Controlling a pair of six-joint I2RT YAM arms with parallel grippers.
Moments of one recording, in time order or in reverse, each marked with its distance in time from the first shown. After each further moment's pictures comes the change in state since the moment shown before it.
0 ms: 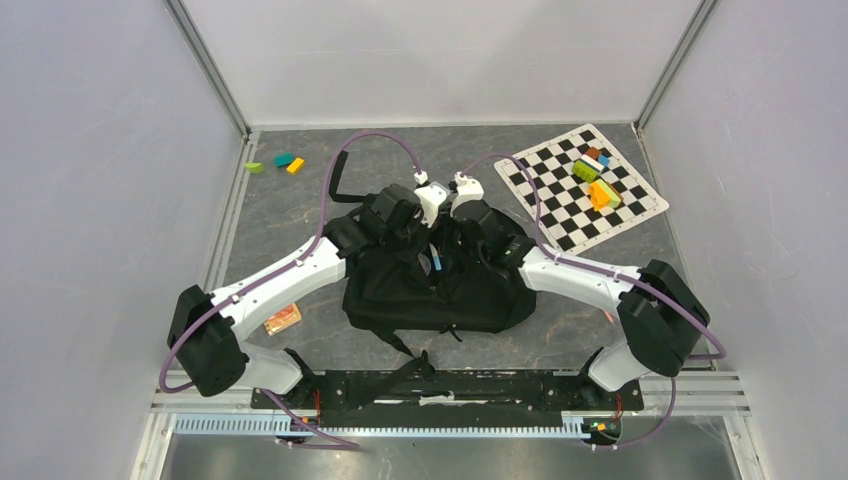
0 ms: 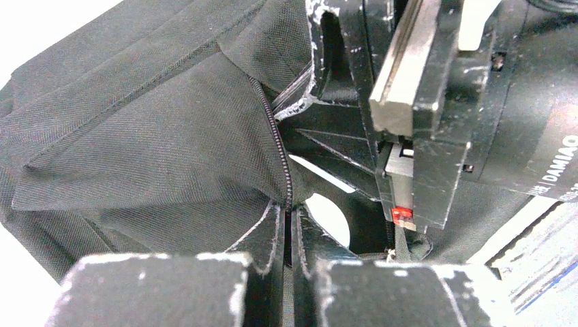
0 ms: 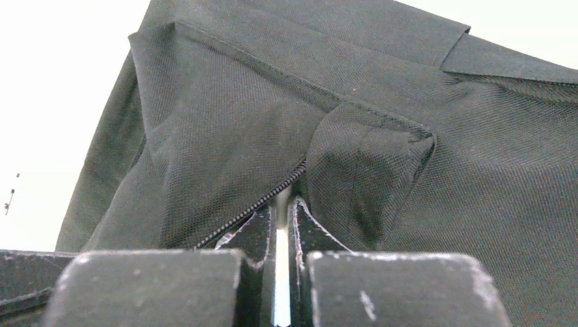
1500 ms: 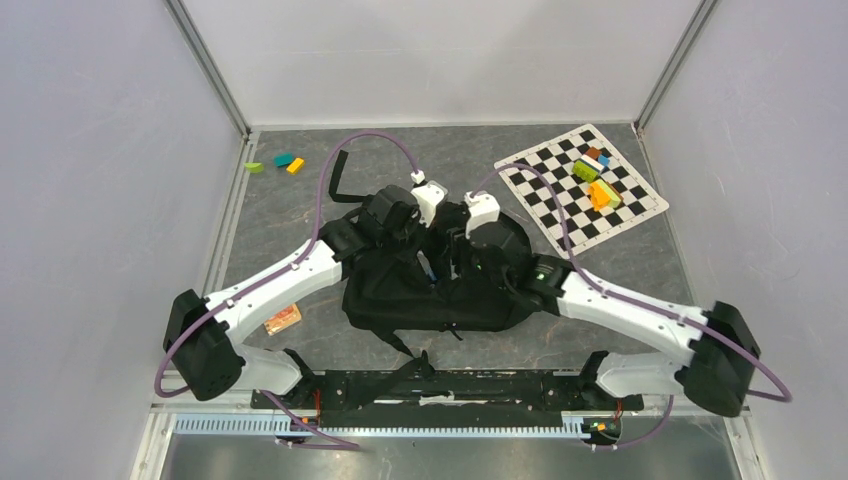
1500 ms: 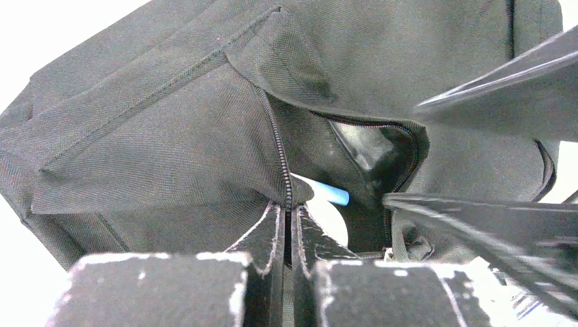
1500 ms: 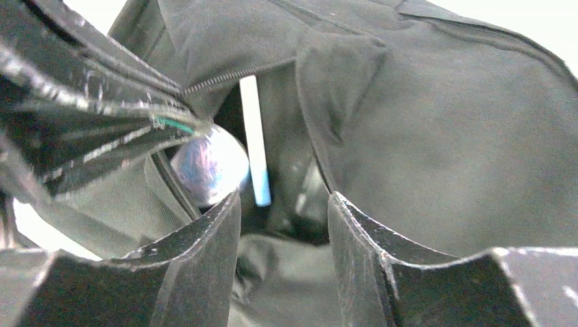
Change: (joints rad) left arm -0.002 -0.028 -0.014 0.018 -0.016 0.000; right arm 0.122 -0.249 -0.067 -0.223 0.140 -0.095
